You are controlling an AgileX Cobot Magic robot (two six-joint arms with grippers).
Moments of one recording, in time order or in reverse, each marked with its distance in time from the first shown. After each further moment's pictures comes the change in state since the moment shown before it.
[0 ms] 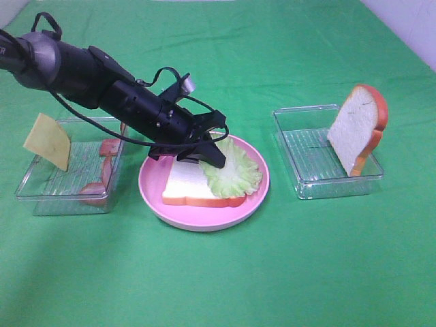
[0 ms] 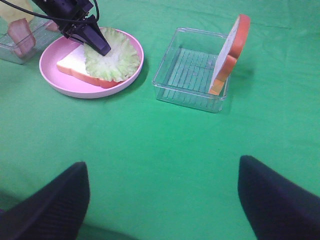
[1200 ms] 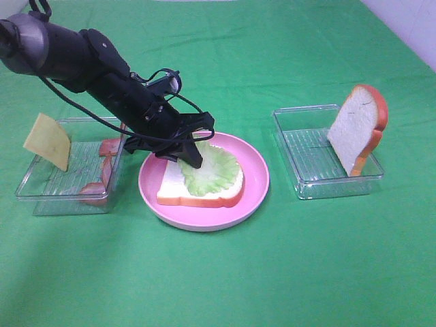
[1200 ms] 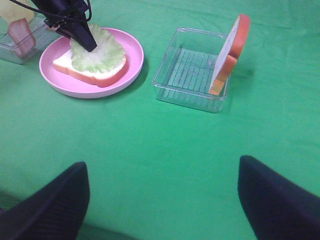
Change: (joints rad) left arm 0.000 -0.055 -0.003 0.321 -0.046 -0.304; right arm 0.000 0.000 0.000 0.000 0.000 0.000
